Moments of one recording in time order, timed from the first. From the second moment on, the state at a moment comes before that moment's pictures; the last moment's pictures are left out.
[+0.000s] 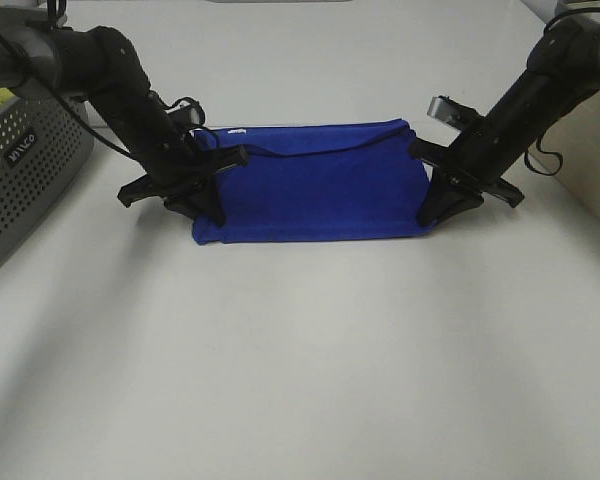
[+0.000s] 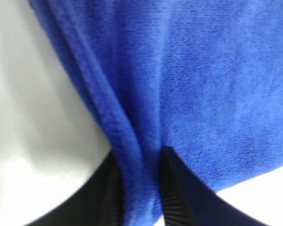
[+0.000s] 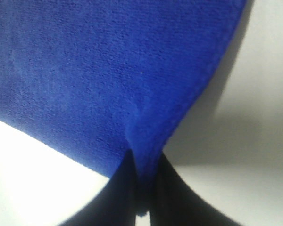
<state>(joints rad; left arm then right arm) -0.25 2.52 -2.02 -0.46 1.03 -0.05 0.04 2.43 -1.84 0.56 1.12 -0.24</state>
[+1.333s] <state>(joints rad) -0.37 2.08 -1.36 -0.34 0.93 -0.10 0.04 2.01 -1.08 0.53 1.00 -0.25</state>
